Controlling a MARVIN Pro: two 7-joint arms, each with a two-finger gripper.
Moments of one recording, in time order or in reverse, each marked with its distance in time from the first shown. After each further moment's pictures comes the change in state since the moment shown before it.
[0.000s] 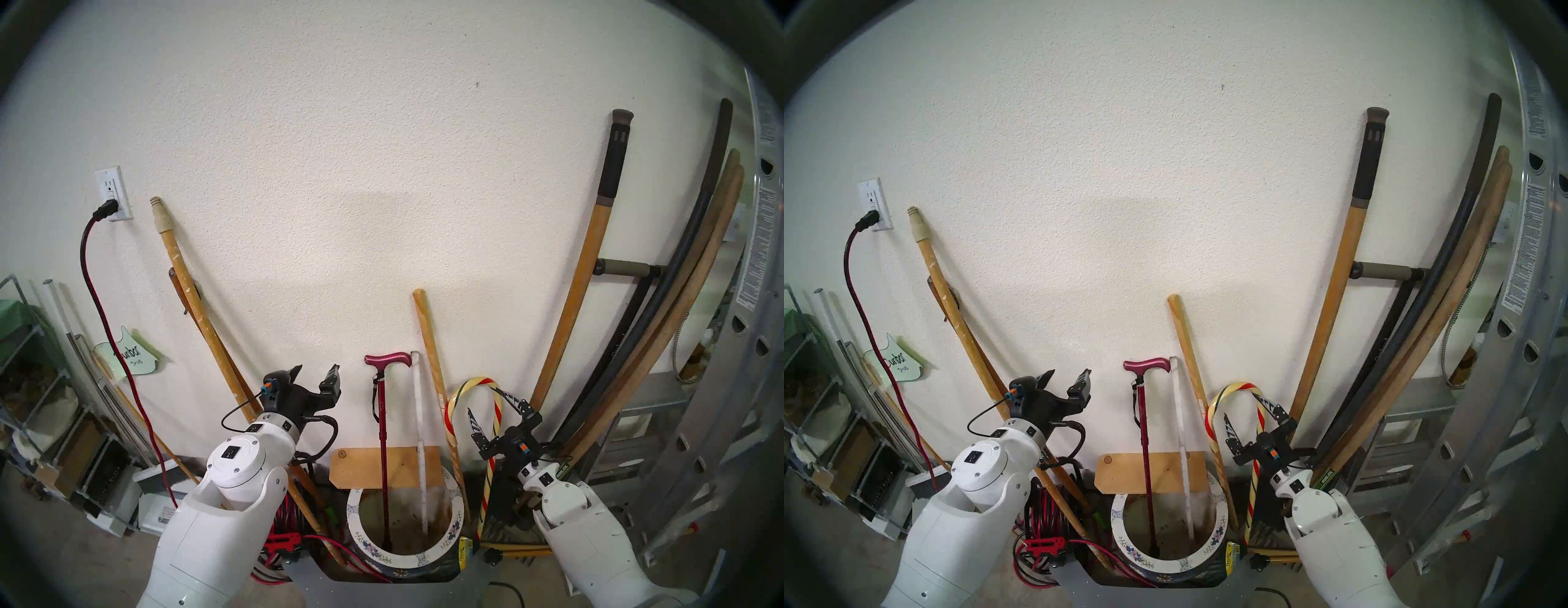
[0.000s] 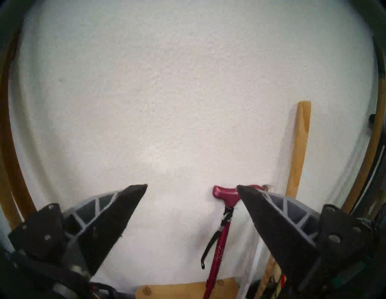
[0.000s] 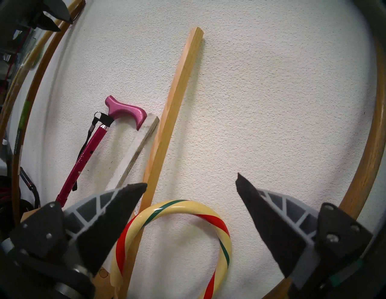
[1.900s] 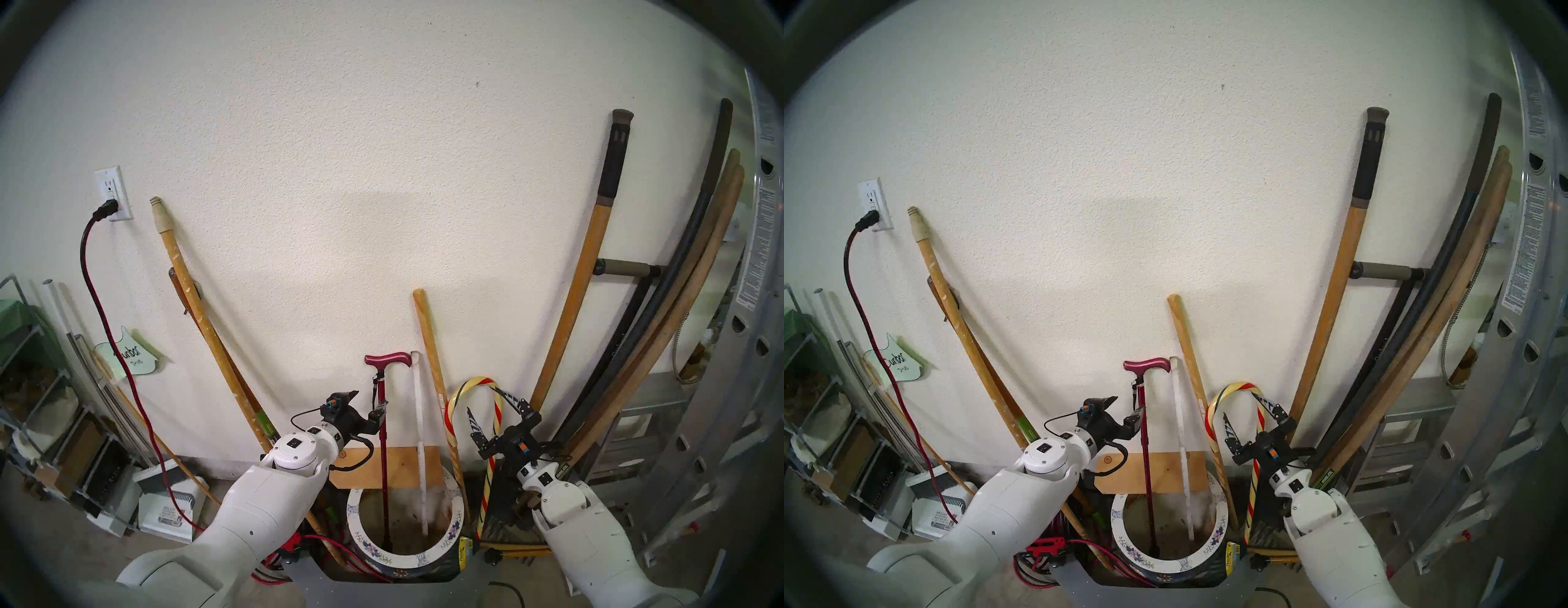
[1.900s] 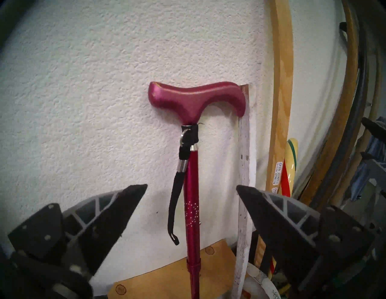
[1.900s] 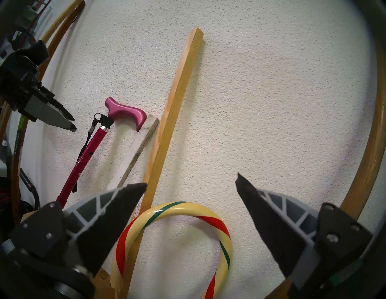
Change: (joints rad) left arm -0.439 -0.109 0.258 0.828 0.155 -0.288 -0.289; right arm 0.002 0.000 -0.005 0.000 0.002 -0.001 -0.004
